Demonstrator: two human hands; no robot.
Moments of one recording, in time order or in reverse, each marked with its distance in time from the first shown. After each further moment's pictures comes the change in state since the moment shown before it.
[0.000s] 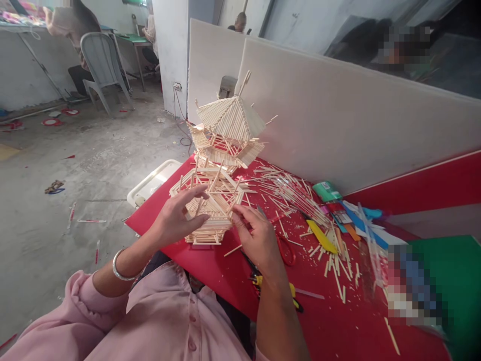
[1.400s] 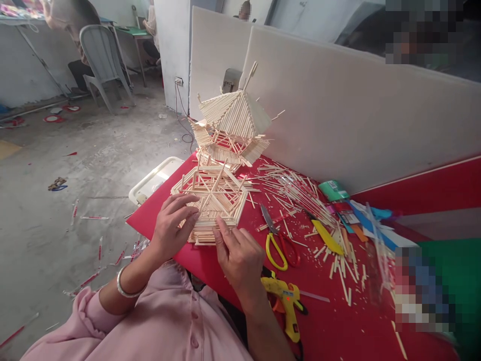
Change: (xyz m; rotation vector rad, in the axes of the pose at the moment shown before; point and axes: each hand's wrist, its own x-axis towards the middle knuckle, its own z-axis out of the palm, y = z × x) left_hand -0.028 -0.012 0.012 0.201 0.212 0.123; right_hand -0.035 -0.026 0.038 -0.432 0.135 -0.254
